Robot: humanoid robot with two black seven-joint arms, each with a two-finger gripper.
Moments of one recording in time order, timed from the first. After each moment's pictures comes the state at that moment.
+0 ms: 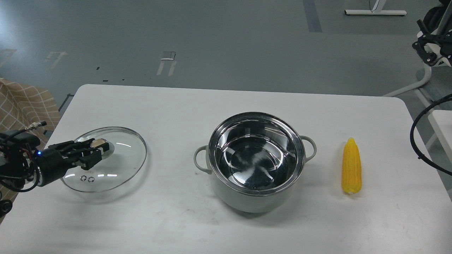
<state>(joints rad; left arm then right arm) -0.22 0.94 -0.68 -1.14 1.72 0.10 -0.46 0.66 -0.38 1.66 0.84 -0.34 0.49 -0.21</state>
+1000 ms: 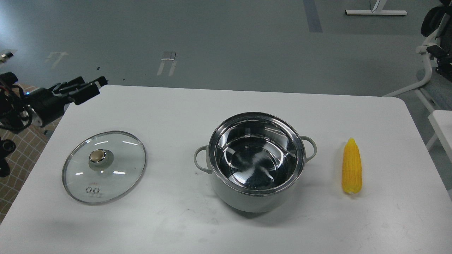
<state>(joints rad) -0.61 0.92 -0.71 -1.07 1.24 -0.04 -0.47 0.50 -0.68 1.50 1.18 -1.00 0.49 -0.18</state>
